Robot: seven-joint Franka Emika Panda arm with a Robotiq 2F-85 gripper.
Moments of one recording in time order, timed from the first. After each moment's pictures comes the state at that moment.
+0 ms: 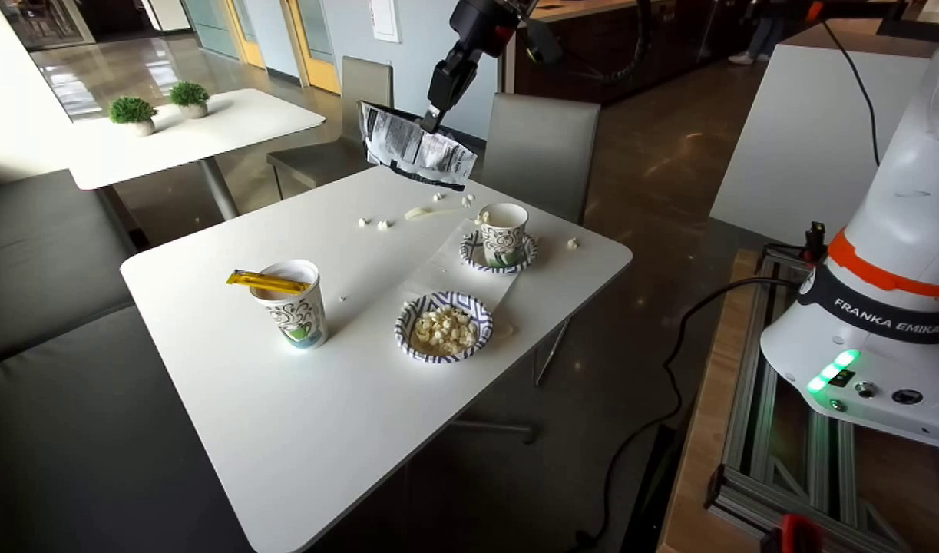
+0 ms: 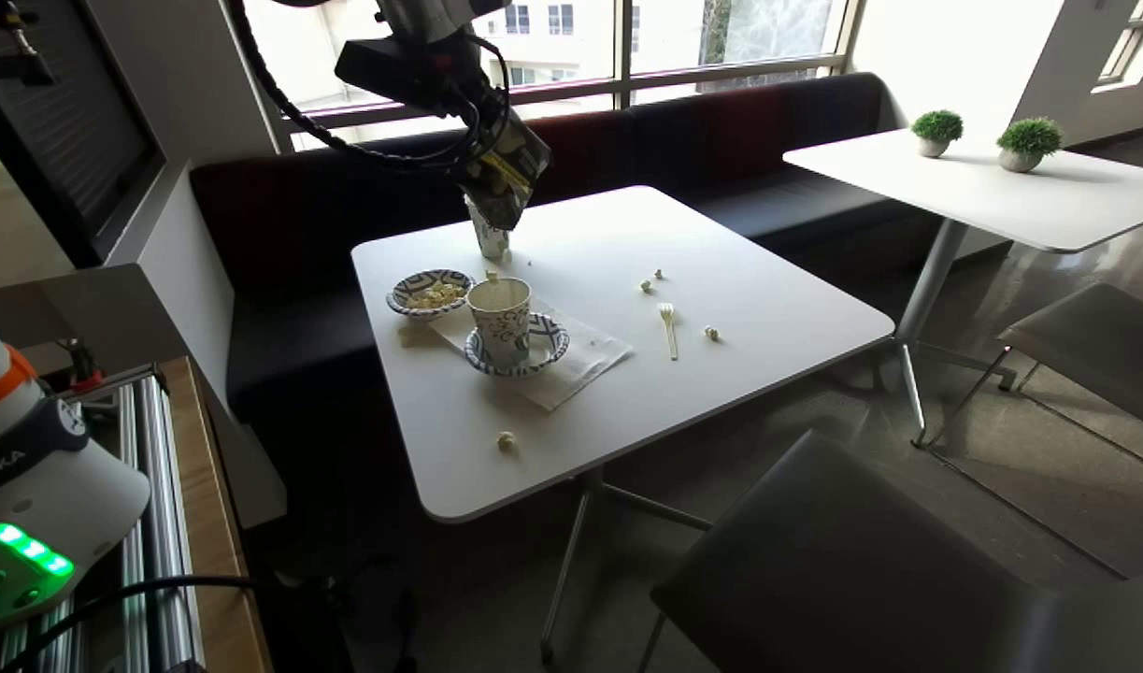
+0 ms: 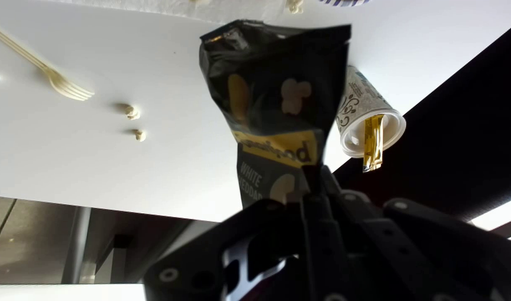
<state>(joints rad) 0.03 -0.19 0.12 -2.49 0.78 2.71 -0.87</state>
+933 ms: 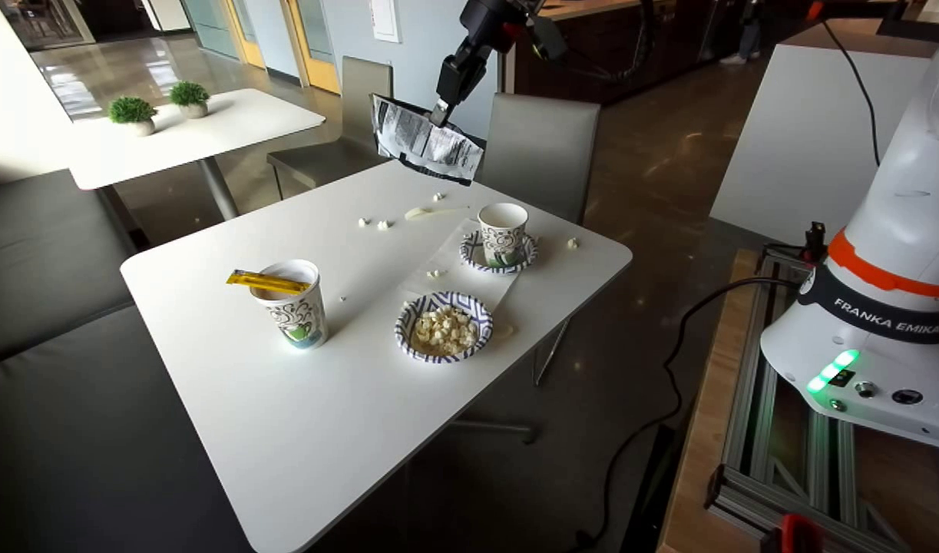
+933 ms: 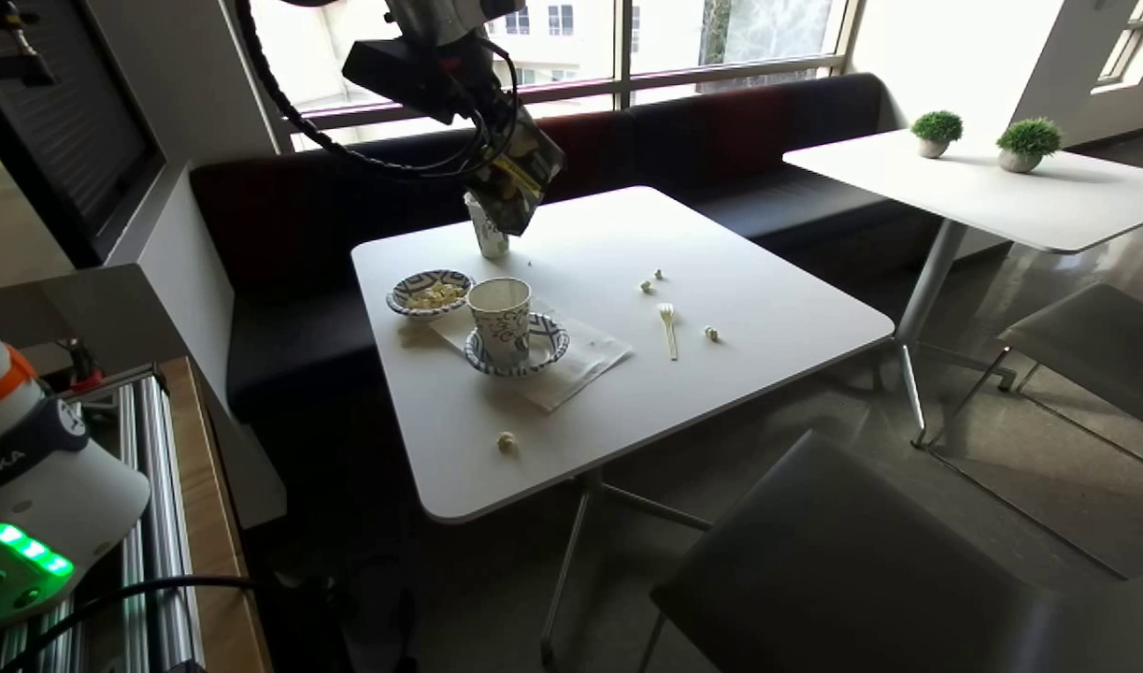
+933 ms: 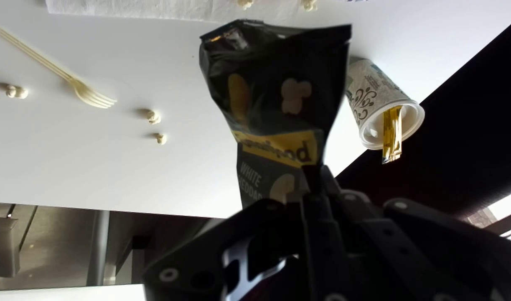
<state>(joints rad) 0.02 -0.19 0.07 -2.49 0.80 2.70 -0.87</state>
